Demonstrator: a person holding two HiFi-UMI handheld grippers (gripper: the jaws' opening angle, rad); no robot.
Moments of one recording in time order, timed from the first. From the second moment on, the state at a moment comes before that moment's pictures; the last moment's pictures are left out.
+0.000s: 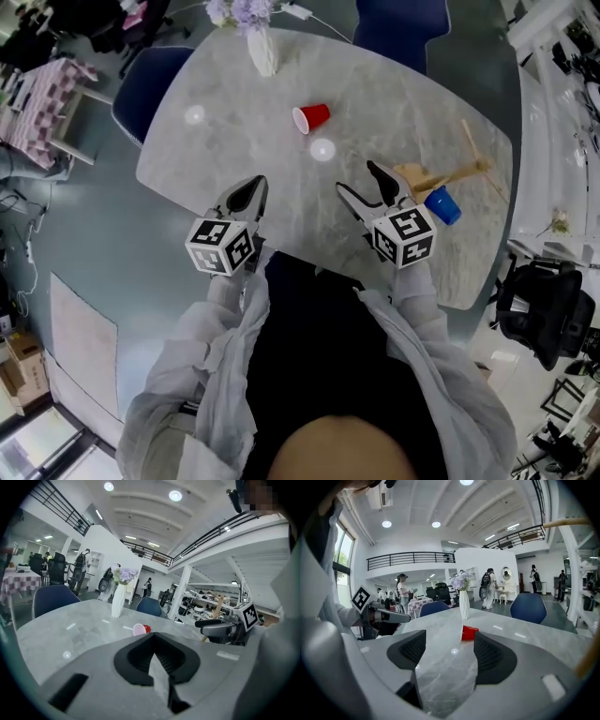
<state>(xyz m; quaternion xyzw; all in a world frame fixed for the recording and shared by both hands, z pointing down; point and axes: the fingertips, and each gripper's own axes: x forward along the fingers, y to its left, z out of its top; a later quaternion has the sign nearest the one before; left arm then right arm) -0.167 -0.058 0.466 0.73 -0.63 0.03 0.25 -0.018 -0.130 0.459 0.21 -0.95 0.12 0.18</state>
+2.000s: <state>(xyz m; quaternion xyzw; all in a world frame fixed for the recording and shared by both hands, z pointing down) -0.315 -0.116 0.545 0.72 -0.61 0.02 0.34 -0.161 -0.288 0.633 -0.20 -0.70 -0.38 0.57</state>
